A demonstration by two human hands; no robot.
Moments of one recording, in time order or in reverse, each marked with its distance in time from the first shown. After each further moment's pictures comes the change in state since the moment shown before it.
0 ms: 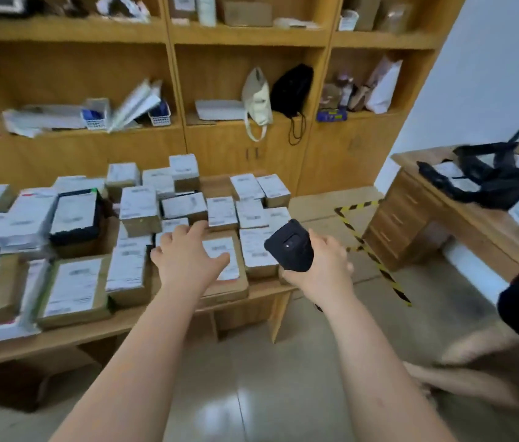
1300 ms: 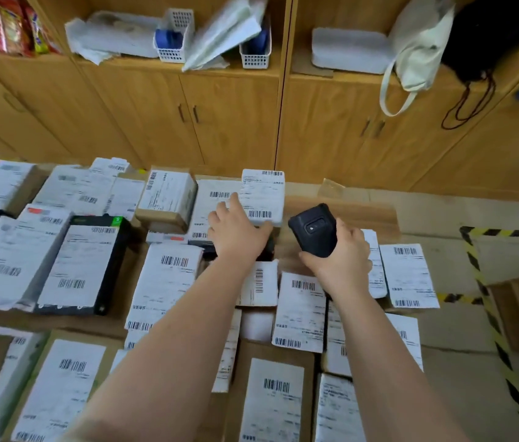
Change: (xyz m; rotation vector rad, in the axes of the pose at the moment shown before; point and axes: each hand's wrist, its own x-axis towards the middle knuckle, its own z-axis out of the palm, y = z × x) left_hand 0.455 -0.053 0.128 -0.176 -0.057 -0.458; right_hand 0.441 -0.139 0.222 0.074 -0.261 -0.024
